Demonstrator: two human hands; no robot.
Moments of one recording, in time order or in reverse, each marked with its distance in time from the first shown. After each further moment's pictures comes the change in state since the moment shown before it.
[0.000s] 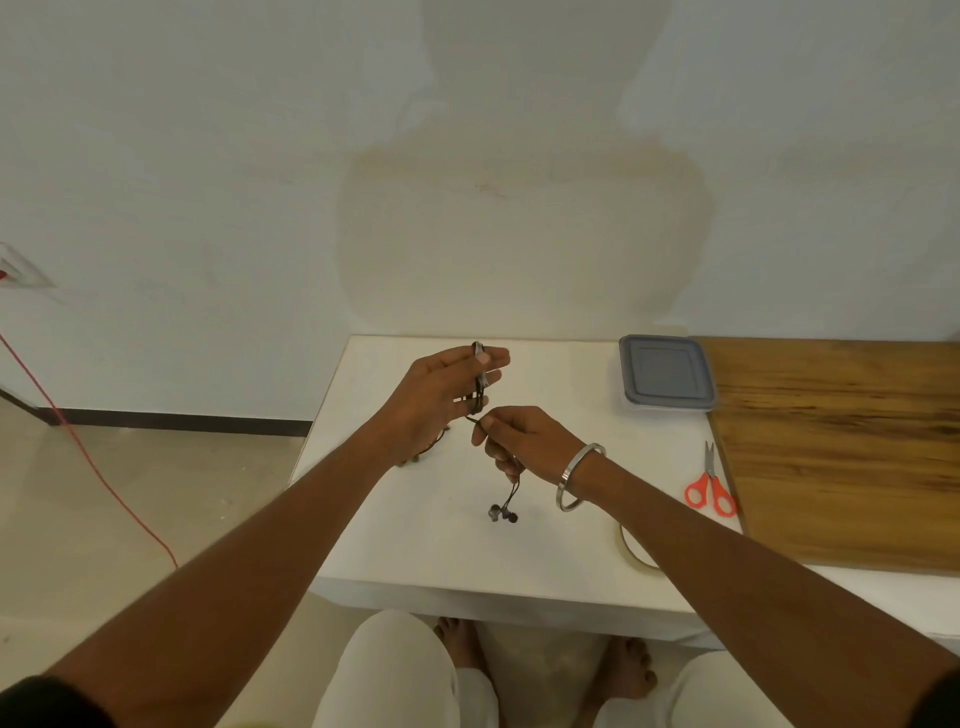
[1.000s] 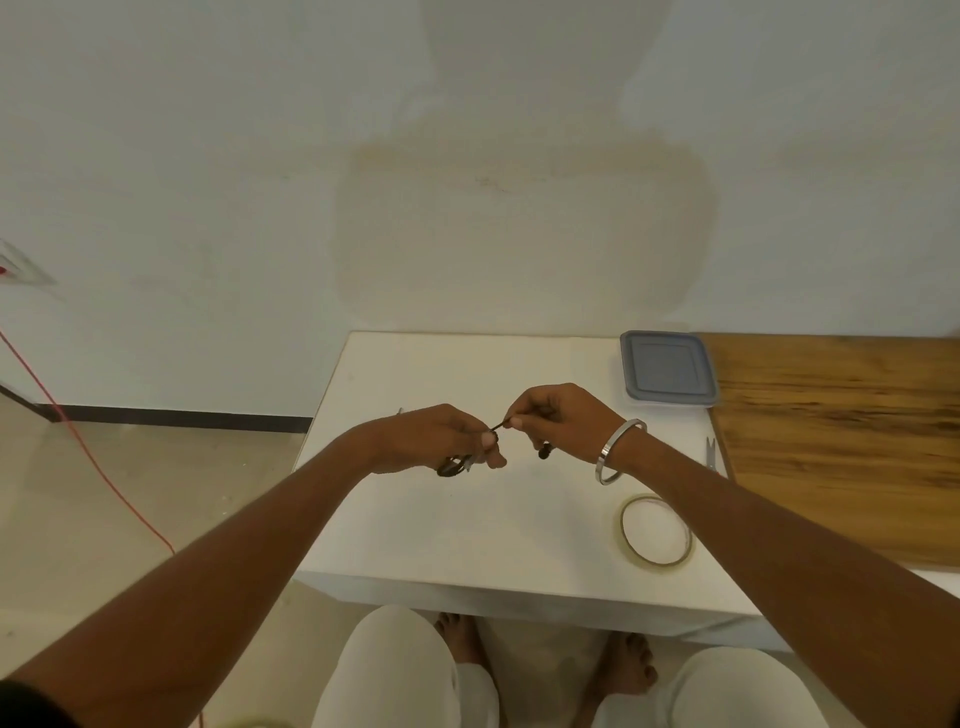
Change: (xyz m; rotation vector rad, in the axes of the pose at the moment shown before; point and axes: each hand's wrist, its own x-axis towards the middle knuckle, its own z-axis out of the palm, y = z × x) left_hand -0.019 -0.008 -0.012 0.559 -0.416 -0.310; right_hand -0.005 0.003 -0.043 -0.362 0.084 -0.131
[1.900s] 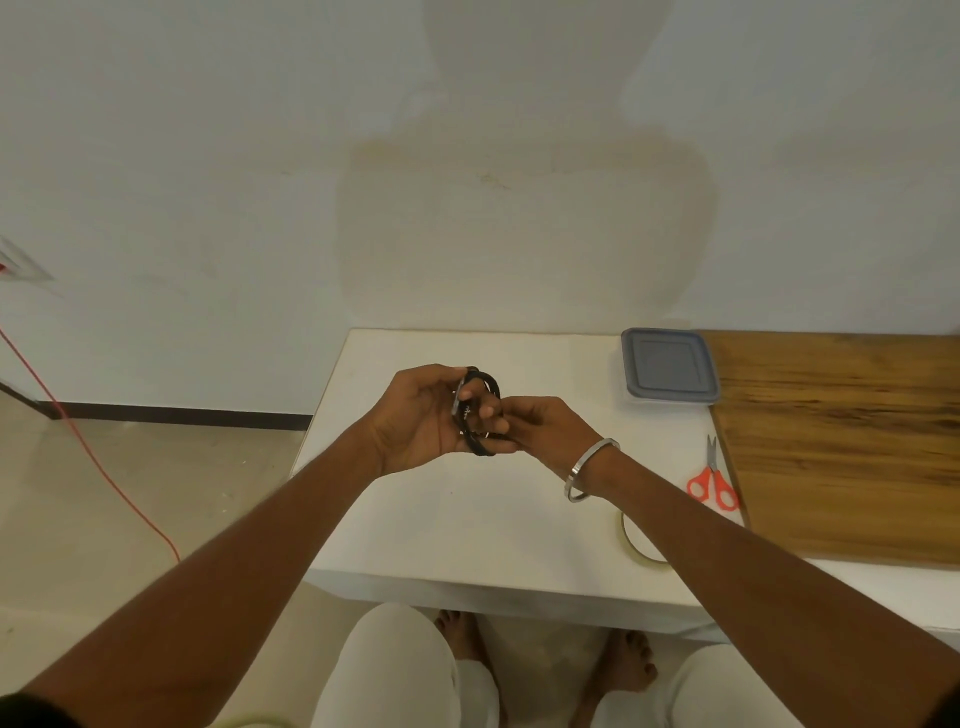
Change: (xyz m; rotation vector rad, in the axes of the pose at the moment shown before) left_hand 0.003 0.004 0.001 -0.982 -0.041 0.270; right_hand 0.000 -0.003 0.034 0.527 0.012 0.088
